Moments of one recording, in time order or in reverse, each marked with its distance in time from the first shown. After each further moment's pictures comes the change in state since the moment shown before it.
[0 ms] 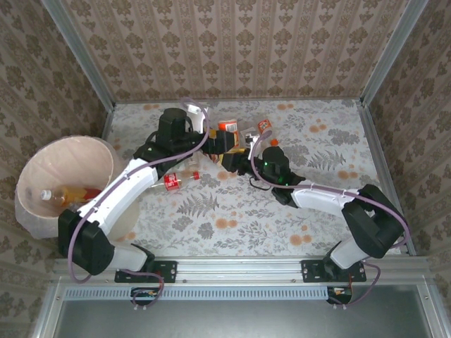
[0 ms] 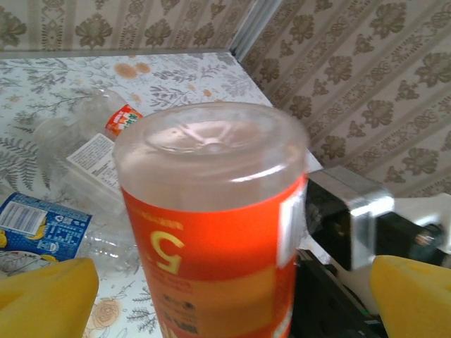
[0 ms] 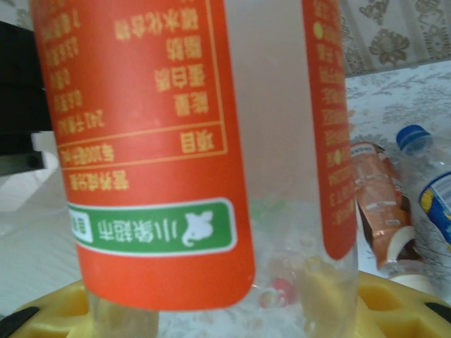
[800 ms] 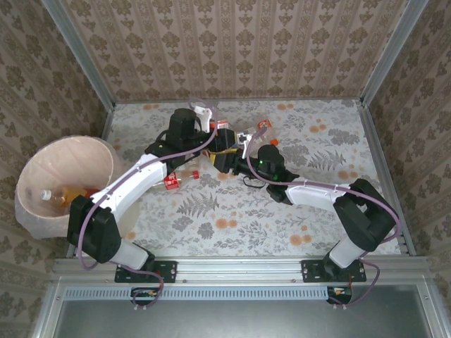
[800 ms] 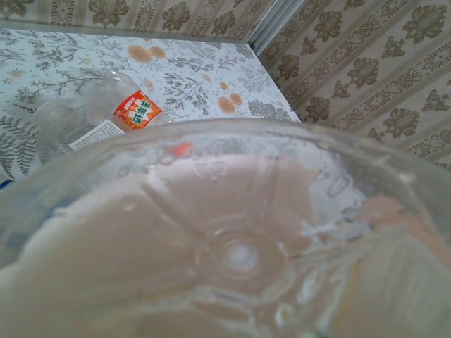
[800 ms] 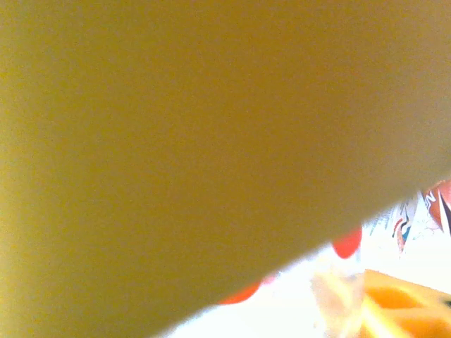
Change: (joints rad) left arm -0.015 0.095 0.002 0.067 -0.037 -0.068; right arm 0.014 0.069 0.050 0.057 -0.118 0.080
